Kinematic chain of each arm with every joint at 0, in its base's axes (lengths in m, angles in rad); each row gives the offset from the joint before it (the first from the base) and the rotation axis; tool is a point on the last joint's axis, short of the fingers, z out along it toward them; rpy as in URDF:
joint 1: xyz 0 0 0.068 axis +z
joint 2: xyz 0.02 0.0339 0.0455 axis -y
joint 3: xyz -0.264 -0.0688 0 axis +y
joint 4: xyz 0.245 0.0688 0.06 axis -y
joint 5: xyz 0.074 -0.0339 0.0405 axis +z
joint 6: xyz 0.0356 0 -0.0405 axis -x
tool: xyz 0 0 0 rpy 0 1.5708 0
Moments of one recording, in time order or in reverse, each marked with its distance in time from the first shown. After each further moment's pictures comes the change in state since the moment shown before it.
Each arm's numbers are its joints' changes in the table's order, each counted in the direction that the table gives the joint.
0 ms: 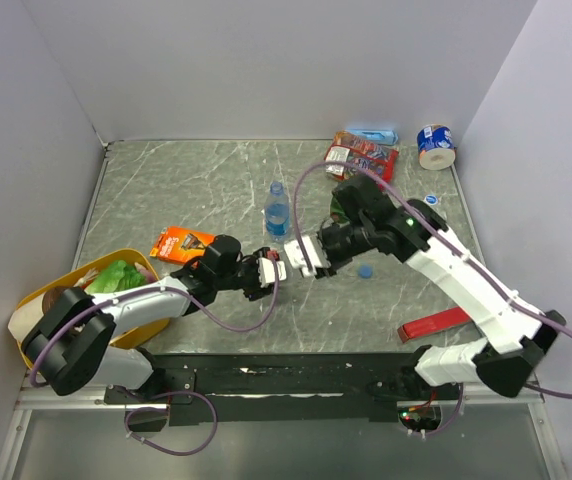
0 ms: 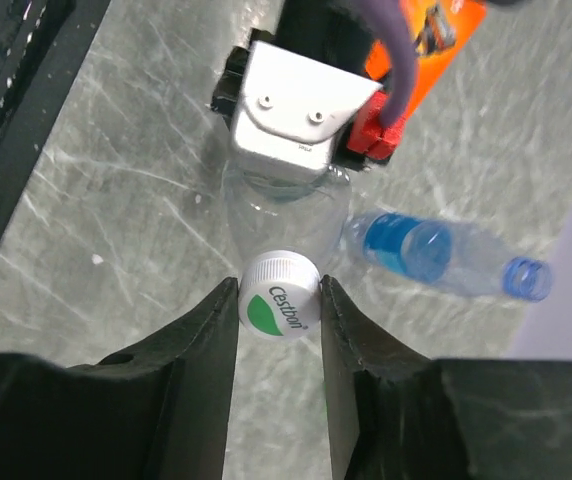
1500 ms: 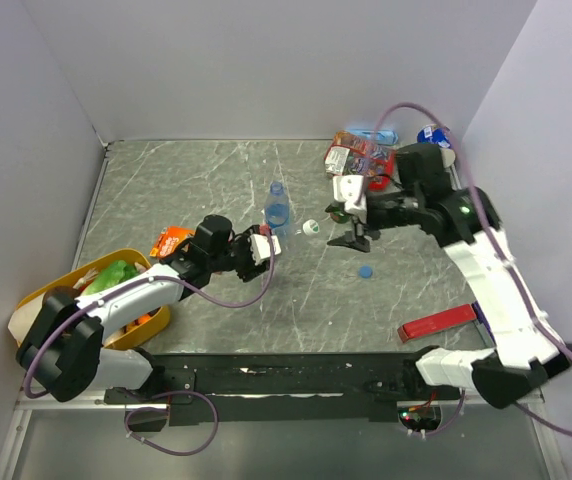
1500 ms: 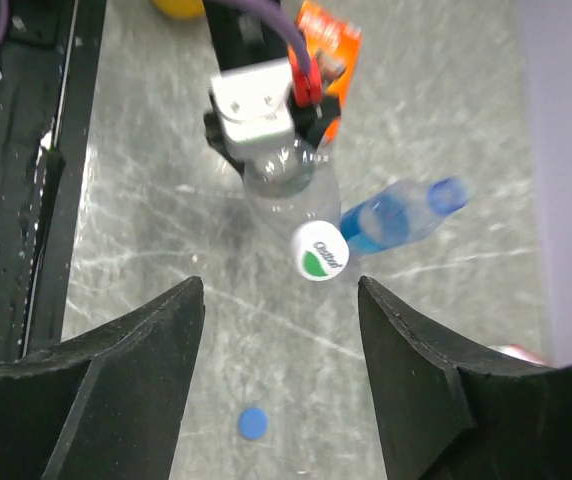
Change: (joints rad) left arm 0.096 0.031 -0.134 -0.169 0.043 0.029; right arm -0.304 0.047 -0.175 -0.003 0.275 -0.322
